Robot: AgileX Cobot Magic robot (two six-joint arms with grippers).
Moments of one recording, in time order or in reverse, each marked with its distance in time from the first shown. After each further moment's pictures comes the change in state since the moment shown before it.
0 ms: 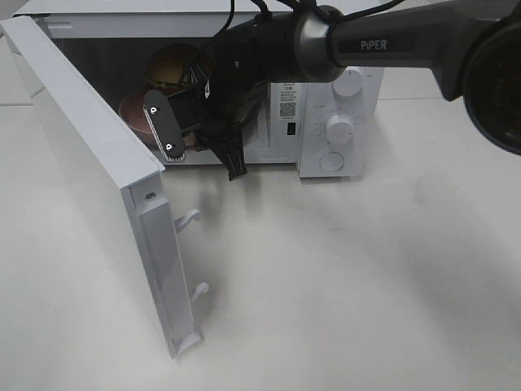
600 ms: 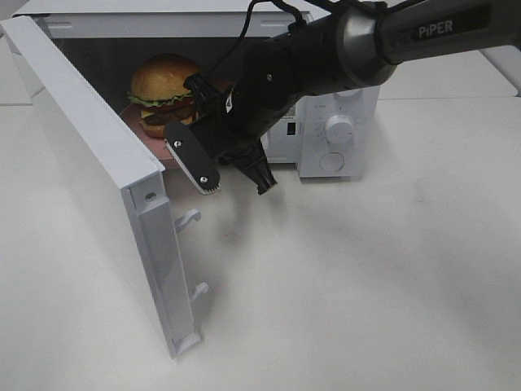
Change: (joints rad) left arm 0.000 0.000 0.000 0.000 0.000 0.000; right arm 0.000 -0.164 0.298 0.057 -0.157 -0.278
